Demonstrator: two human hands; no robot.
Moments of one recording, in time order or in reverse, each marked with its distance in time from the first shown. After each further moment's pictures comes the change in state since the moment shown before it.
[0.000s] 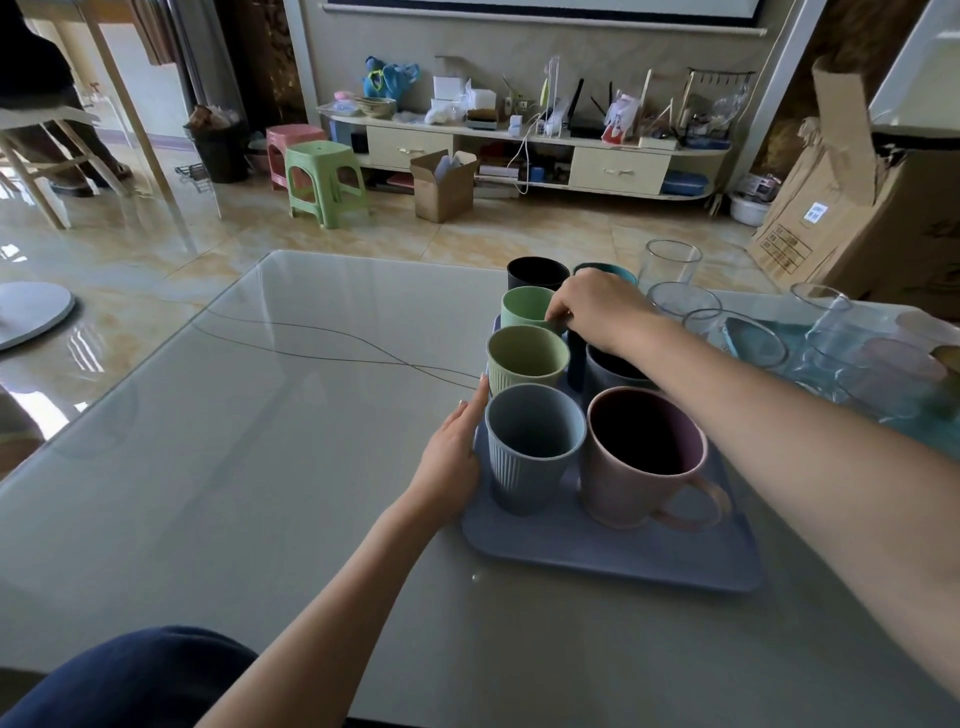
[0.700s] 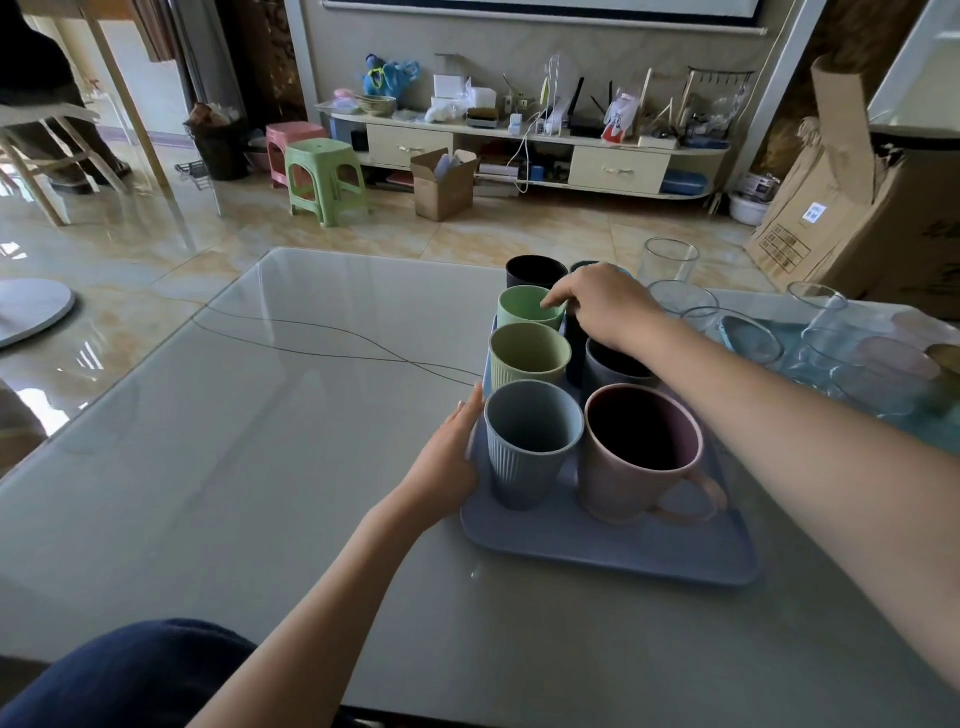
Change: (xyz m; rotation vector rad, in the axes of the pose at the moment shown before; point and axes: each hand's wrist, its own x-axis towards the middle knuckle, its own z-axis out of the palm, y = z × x) left_hand -0.009 0.005 -0.010 0.026 -0.135 -0.061; right_hand 0.006 0.015 0.007 0.145 0.066 0.025
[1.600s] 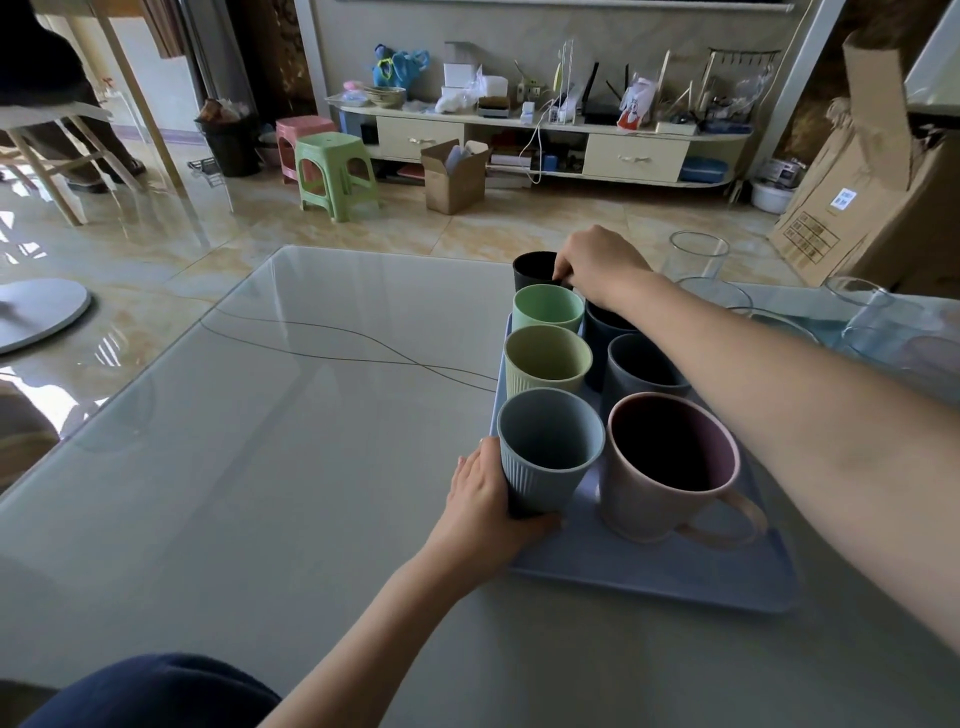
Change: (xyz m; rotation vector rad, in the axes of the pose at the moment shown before) left_hand -0.017 -0.006 0.032 0.083 0.151 0.133; right_hand 0.066 0.003 0.011 -0.022 0.030 0.049
